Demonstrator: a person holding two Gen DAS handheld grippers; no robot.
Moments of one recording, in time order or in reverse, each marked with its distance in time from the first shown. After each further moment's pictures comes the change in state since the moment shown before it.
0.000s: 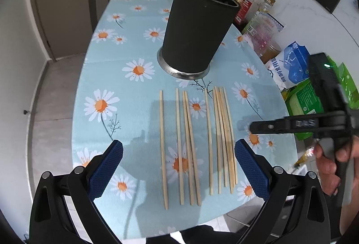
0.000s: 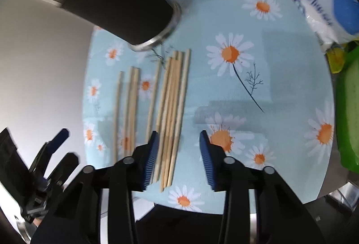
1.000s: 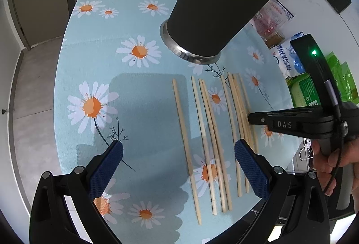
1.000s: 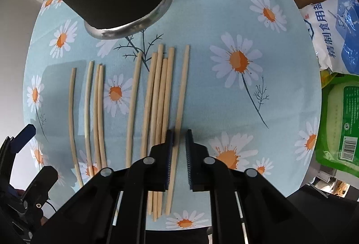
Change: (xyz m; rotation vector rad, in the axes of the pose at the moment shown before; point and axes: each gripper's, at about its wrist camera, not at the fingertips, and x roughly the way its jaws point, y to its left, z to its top) left arm 0.055 0.050 0.017 0.024 0.144 -0.152; right arm 0.065 0.059 0.022 0.000 0.048 -0.446
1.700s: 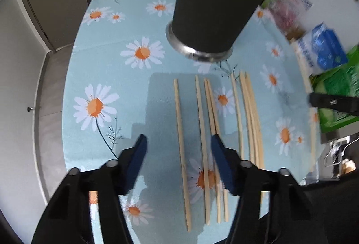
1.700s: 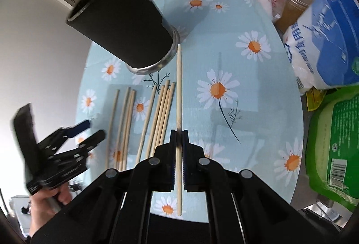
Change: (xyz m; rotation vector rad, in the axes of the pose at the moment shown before) left arm 0.017 -0.036 0.003 -0.004 0.028 0.235; right arm -0.085 -0.109 -0.020 -0.073 -0.195 0.383
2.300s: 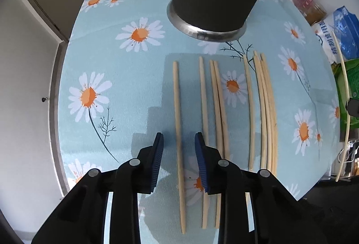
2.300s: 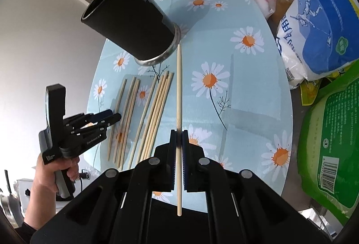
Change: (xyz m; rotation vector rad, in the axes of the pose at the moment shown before) left arm 0.023 -0.014 0.005 -0.002 0.113 0.132; right arm -0.005 -0.028 -0.013 -0.068 0.021 0.104
